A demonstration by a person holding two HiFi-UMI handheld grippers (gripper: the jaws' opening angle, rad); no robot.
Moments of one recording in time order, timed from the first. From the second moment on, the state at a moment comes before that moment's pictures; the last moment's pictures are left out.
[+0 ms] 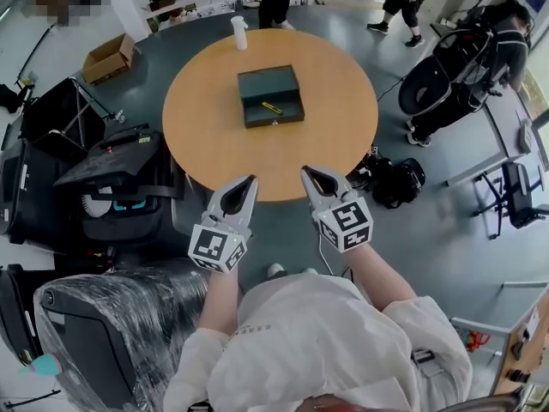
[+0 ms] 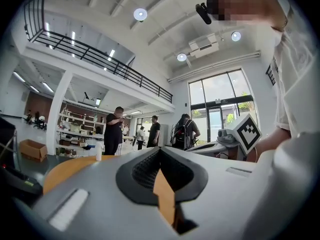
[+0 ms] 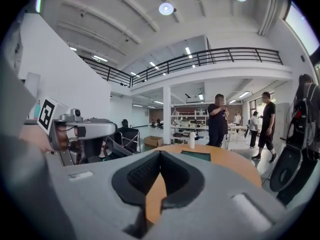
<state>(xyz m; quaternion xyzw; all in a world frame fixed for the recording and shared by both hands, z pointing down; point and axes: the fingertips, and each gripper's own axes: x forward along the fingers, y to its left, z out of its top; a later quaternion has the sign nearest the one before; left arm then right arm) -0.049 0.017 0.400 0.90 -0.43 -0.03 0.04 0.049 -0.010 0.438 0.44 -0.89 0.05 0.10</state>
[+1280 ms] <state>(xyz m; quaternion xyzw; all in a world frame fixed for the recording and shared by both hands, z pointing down) -0.029 0.042 0.402 0.90 -0.43 -0.02 0.03 0.056 0.018 0.431 0.41 -0.90 0.04 0.11</state>
